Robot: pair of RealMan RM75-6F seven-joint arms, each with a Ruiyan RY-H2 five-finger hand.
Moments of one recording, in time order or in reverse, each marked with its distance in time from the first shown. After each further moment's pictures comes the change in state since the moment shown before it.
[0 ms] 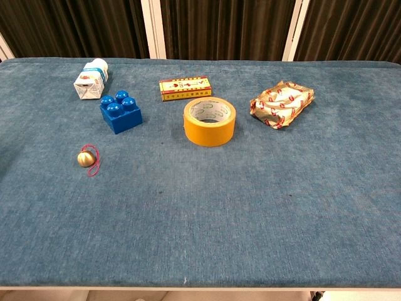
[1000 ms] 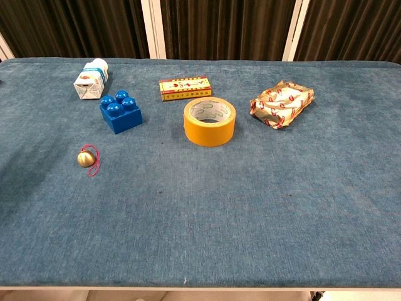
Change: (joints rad) left arm -0.113 -0.118 0.008 -0.014 0.023 -0.199 0.052; right arm 0.000 0.003 -0.008 -0.012 0.004 -0.016 0.000
